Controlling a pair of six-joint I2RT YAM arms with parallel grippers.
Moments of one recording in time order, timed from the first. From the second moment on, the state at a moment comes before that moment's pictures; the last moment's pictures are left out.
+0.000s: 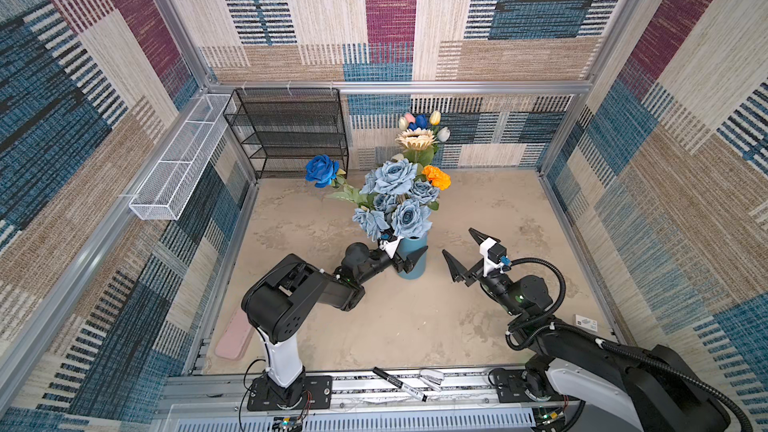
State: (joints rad) left arm -0.63 1.82 0.62 1.29 0.35 0.03; right arm 0.54 1.01 0.17 1.06 -0.12 -0.06
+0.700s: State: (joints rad) left arm -0.31 2.12 1.06 1.22 0.43 0.10; right arm 0.54 1.00 0.18 1.05 -0.10 -0.07
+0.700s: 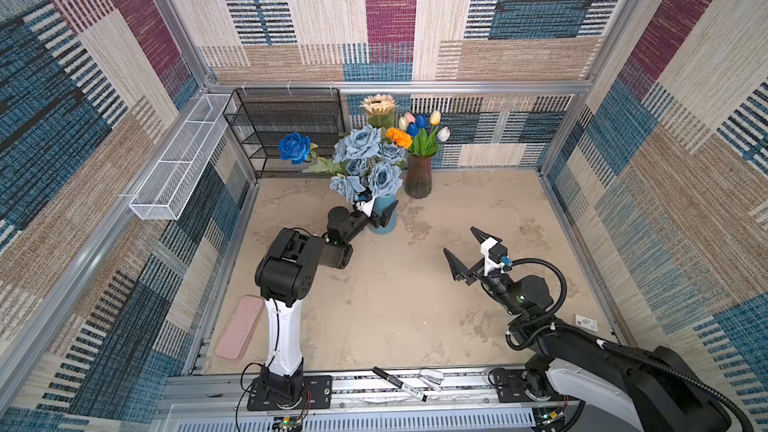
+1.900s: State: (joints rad) left arm -0.19 2.28 1.27 1.12 0.35 0.17; right arm 0.53 0.88 0.18 0.99 -0.08 -0.10
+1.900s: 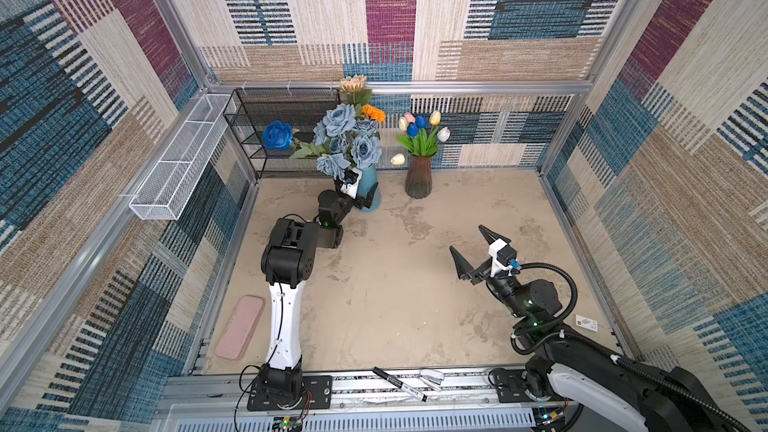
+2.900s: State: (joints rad) left arm -0.44 1.30 0.40 0.93 -0.58 0.20; right arm 0.28 1.16 0.19 1.01 0.58 0.01
